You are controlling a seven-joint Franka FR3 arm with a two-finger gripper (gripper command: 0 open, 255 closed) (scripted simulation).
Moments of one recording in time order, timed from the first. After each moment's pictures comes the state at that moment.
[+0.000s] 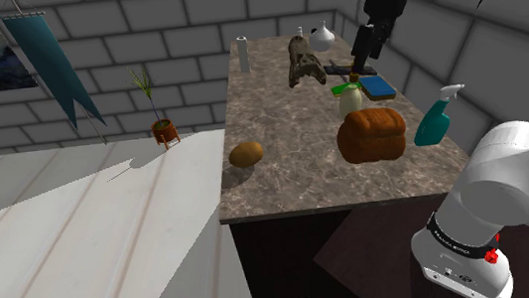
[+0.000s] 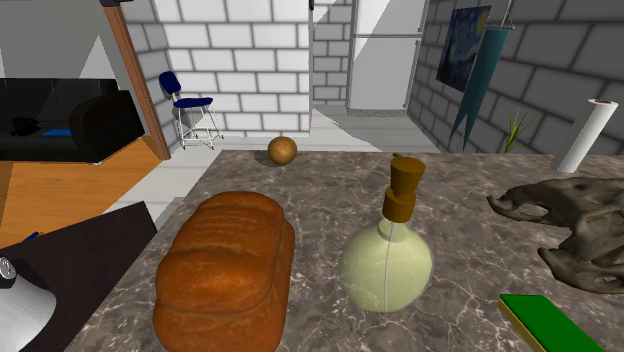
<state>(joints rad) 0.00 -0.83 -0.05 -2.35 -0.04 1.64 -0.10</state>
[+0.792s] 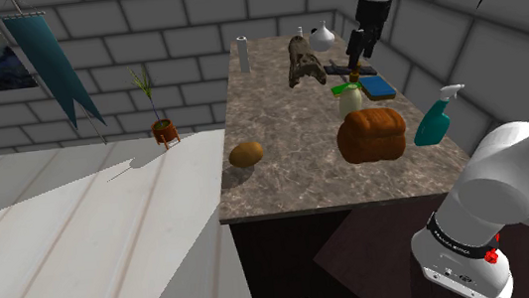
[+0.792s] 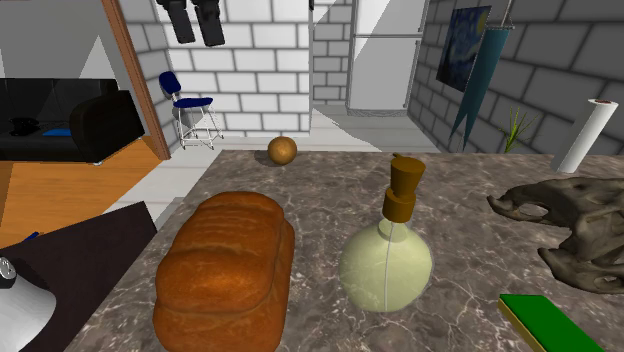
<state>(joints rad) -0.05 -0.58 -0.23 -2.28 -0.11 1.80 -0.27</state>
